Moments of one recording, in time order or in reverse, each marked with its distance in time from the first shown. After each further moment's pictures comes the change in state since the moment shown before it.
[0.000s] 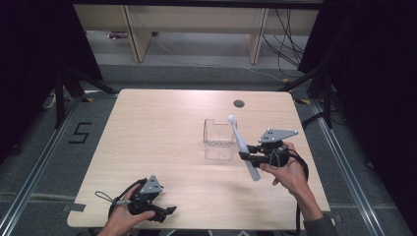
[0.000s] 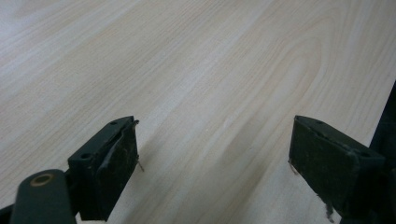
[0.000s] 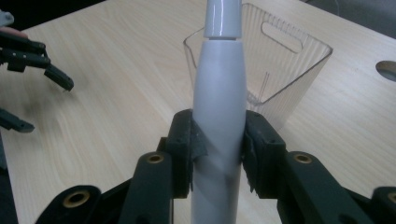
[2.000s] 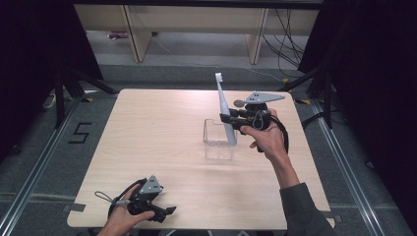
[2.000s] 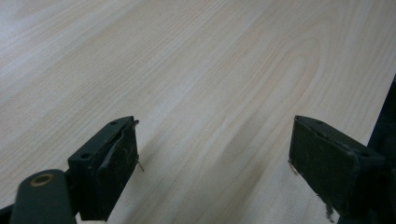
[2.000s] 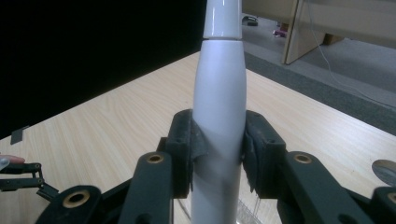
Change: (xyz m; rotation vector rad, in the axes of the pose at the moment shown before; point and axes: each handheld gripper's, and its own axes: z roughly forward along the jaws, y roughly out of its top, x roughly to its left) left arm 0.000 0.000 -0.001 -0.005 -0.004 -0.004; right arm -0.017 0.092 0.031 -0.200 0.029 0.043
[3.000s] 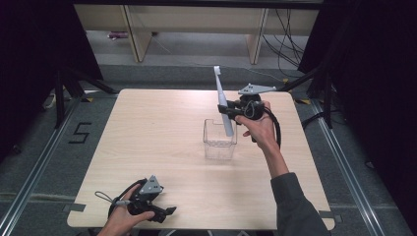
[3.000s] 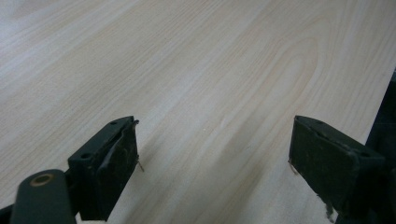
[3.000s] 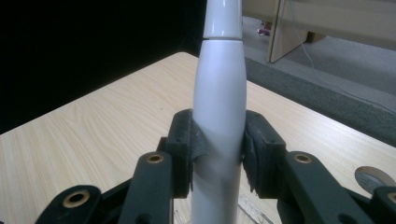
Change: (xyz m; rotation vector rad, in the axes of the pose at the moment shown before) left arm -0.001 0.000 0.000 -0.002 -0.011 -0.001; right arm -0.027 0.006 0.032 0.005 -0.070 0.001
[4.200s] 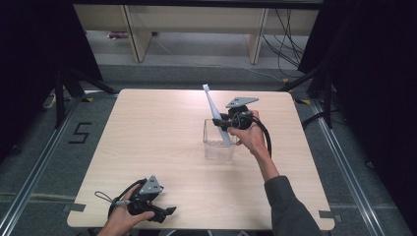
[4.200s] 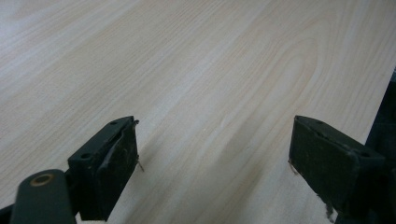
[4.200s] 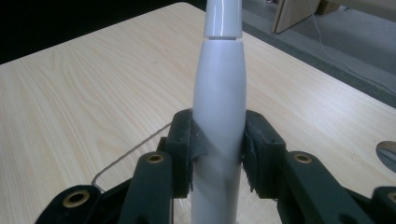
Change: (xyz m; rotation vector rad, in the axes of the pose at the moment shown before) left arm -0.001 0.000 0.000 -0.011 -0.001 -0.009; right arm 0.003 -0.036 0.038 0.148 -0.005 -0.064
